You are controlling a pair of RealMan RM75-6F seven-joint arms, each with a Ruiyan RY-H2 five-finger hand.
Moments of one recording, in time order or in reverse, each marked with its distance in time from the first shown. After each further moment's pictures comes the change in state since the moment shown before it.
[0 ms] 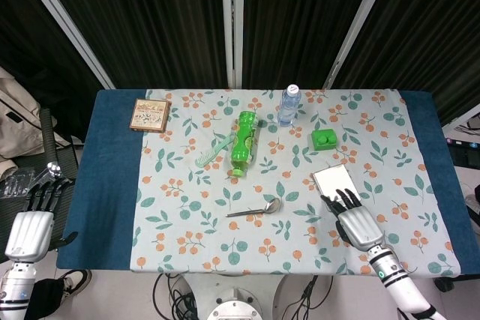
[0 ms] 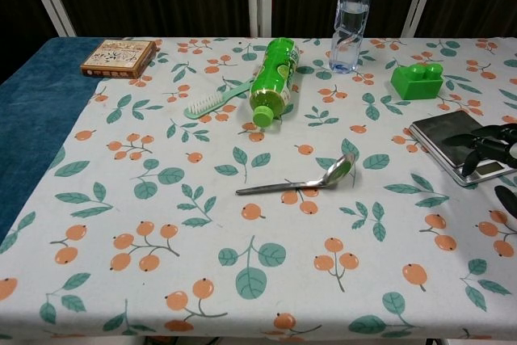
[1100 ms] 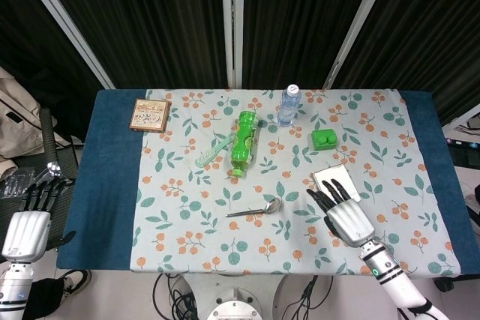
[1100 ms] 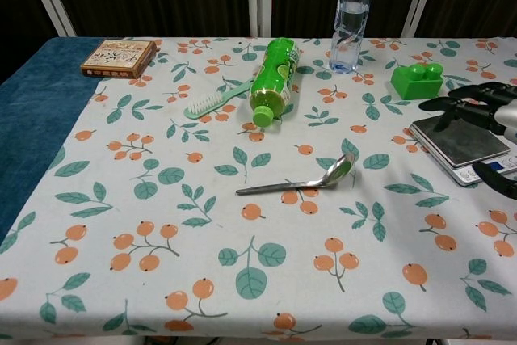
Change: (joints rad) left arm 0.007 0.009 -0.006 -0.002 0.003 0.015 -0.010; right arm 0.053 0.033 0.017 -0.094 -0.088 0.069 -0.082
